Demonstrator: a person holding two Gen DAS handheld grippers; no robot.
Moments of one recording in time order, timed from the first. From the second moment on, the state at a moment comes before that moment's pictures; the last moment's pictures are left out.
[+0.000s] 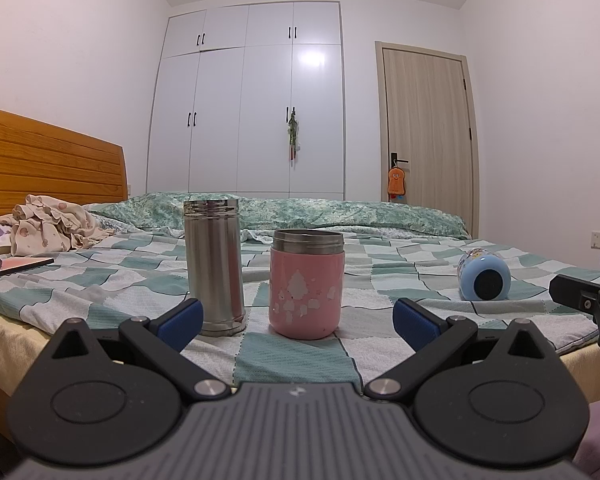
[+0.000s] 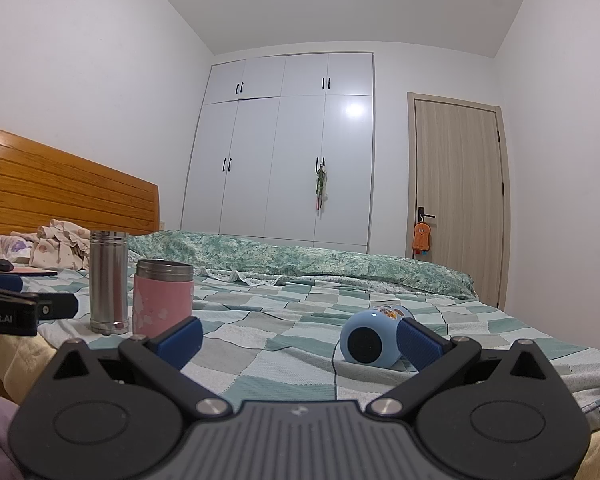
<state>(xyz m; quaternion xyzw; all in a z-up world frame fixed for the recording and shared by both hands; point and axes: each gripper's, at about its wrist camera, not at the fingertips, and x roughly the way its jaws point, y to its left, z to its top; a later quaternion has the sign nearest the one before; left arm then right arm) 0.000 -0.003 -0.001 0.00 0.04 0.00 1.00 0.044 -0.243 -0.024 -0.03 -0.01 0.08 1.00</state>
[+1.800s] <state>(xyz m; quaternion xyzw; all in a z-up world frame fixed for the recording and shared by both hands) 0.343 -0.268 0.041 0.15 0.37 -0.21 0.89 0.314 -0.489 0.025 -0.02 0.20 0.10 0.98</state>
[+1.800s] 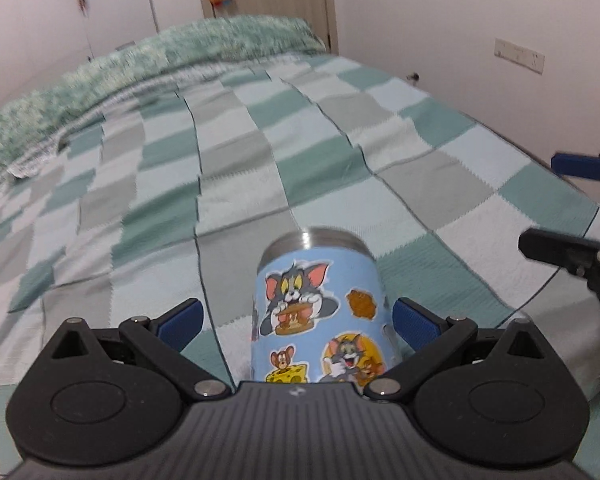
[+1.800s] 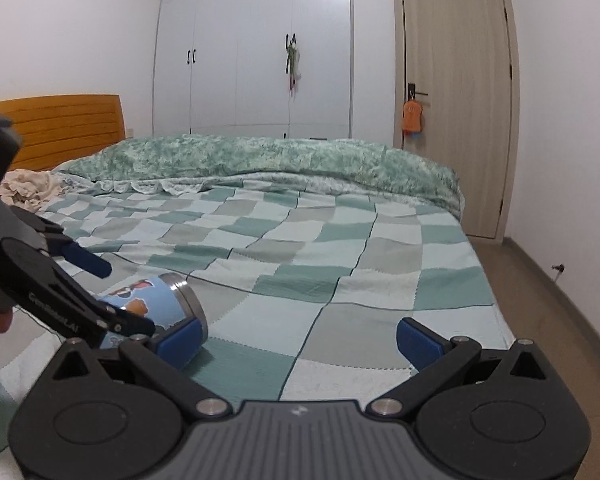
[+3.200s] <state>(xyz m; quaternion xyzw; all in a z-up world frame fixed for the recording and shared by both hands) 0.367 -0.242 0.037 0.04 0.48 -0.30 0.83 0.302 -0.478 0.023 0.09 0.20 0.11 0.97</state>
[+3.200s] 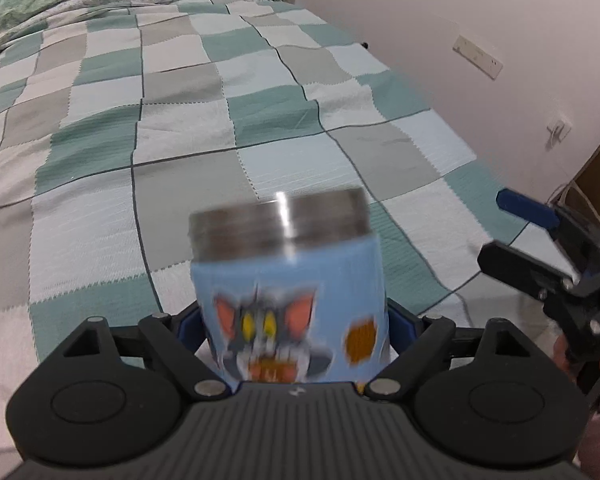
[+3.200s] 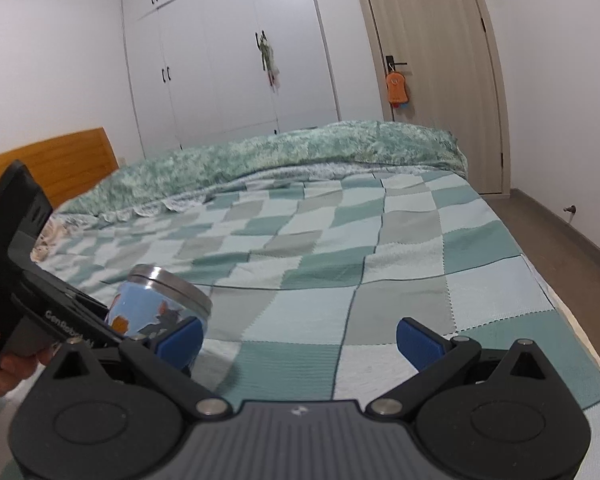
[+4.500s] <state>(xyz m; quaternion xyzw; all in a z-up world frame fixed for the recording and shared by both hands) 0.251 -0.156 0.026 -0.01 0.48 -0.21 0.85 0.171 -0.396 0.013 0.11 0.25 0.13 0.95</state>
